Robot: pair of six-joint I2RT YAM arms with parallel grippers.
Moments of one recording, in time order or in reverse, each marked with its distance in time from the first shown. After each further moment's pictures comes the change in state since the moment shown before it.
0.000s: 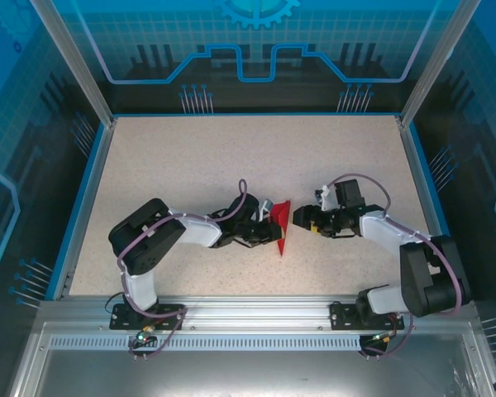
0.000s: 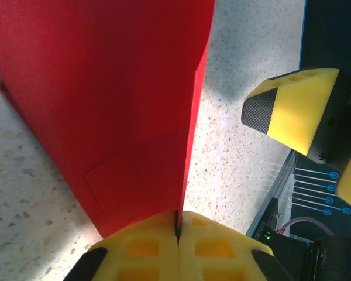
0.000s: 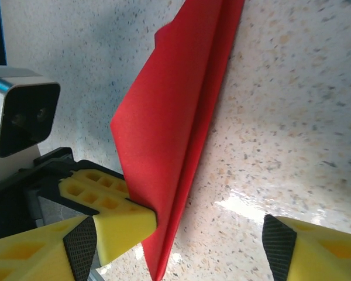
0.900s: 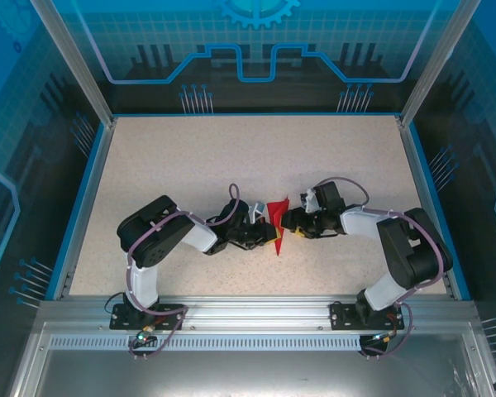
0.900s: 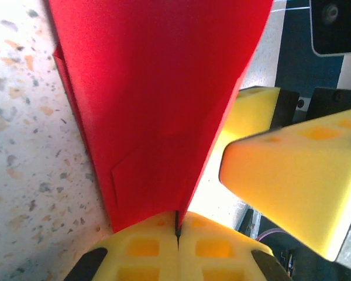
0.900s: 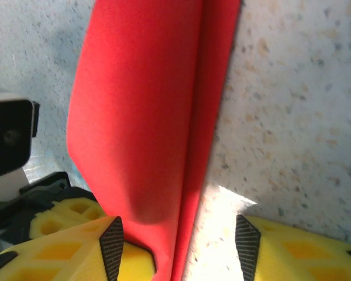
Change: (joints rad) left arm 0.041 0.074 -0.114 0.304 0.043 -0.145; right arm 0.126 0.204 0.026 0.198 0.072 0.177
